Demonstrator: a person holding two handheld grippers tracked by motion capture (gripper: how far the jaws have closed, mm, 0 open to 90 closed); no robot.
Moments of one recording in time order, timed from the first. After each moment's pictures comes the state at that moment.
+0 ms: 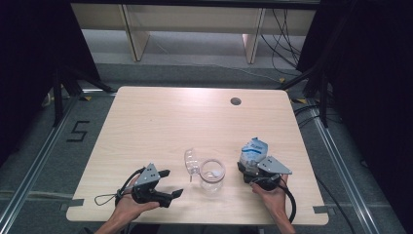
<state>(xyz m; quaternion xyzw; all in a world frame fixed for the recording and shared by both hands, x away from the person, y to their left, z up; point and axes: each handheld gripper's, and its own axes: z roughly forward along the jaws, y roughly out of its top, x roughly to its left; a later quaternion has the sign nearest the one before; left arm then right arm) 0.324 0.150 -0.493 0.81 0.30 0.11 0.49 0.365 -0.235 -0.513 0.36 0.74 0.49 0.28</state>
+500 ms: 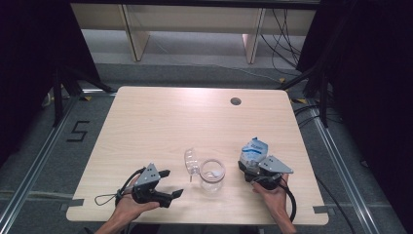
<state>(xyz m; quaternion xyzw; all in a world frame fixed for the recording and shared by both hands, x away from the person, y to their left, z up) 0.324 0.150 -0.494 0.81 0.30 0.11 0.49 0.368 -0.238 -0.515 0.36 0.74 0.50 0.27</state>
